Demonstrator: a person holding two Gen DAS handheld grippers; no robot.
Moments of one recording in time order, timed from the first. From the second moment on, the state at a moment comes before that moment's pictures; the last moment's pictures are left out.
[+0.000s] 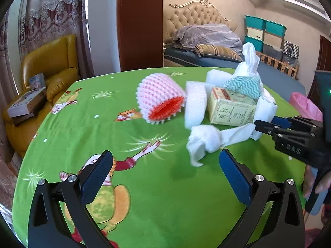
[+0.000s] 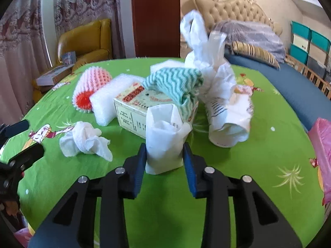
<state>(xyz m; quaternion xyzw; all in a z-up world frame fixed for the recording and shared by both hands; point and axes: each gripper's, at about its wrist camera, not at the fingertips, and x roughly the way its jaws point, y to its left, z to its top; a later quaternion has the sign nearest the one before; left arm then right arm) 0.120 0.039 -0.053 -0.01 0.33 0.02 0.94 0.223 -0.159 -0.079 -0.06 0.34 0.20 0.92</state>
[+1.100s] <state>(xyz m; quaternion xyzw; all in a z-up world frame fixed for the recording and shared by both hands) 0.145 -0.027 -0.059 0.02 0.31 -0.03 0.95 0.196 -0.207 -0.077 -0.03 0.29 0.16 0.94</state>
